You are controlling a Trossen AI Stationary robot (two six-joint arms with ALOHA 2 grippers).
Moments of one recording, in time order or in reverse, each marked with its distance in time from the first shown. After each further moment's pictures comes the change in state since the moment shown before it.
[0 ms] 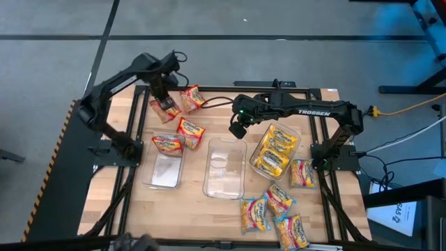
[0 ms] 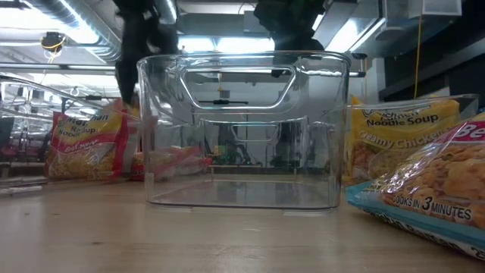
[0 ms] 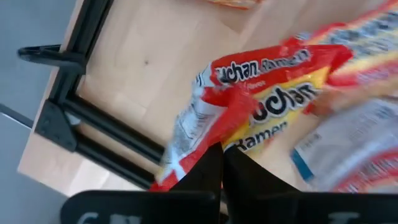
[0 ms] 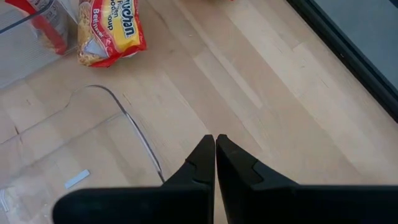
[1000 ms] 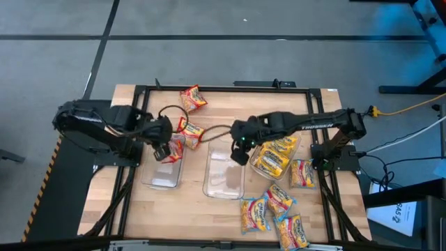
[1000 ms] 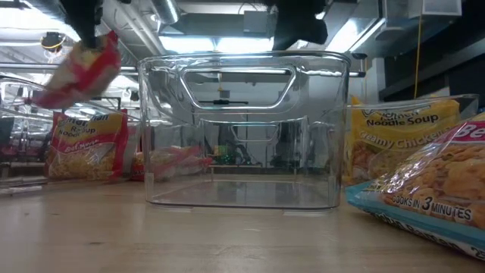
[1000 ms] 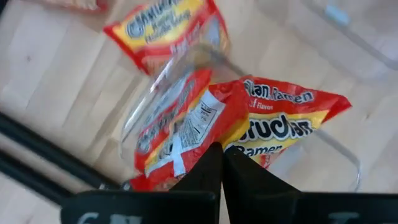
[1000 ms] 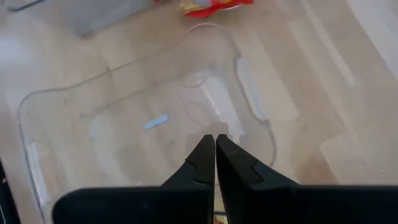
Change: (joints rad) left arm -0.993 -0.379 -0.178 0.022 -0.136 -0.953; right arm 0.214 0.000 0.000 -0.006 -0.097 0.061
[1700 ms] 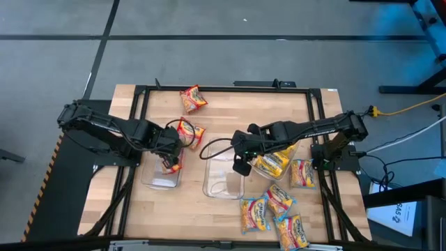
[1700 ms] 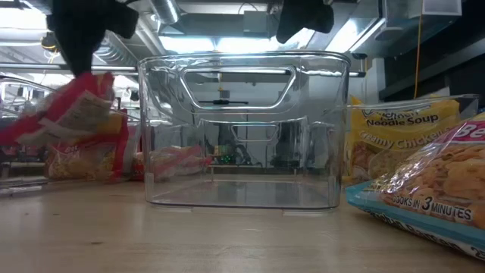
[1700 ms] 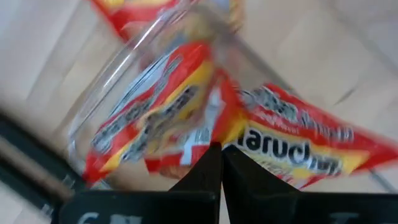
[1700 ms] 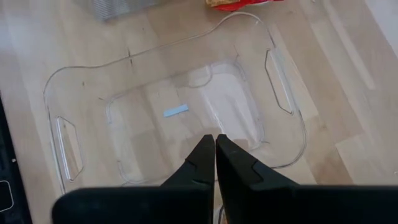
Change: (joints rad) left arm -0.063 0.091 -0.191 0.151 0.002 -0.180; right arm 0.113 0.000 0.000 0.000 0.054 0.028
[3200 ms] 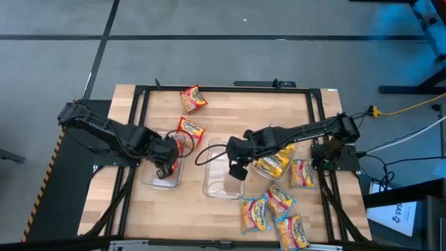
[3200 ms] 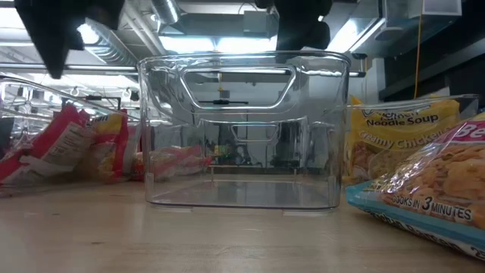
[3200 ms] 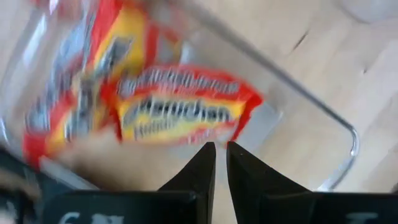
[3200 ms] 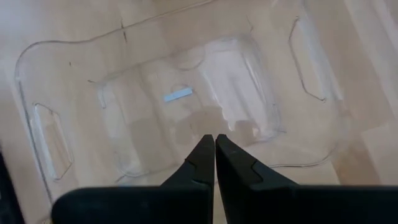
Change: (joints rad) left arm -0.115 -0.015 -0.005 0.029 0.118 0.043; right arm 0.000 0.089 0.000 0.001 -0.052 0.022
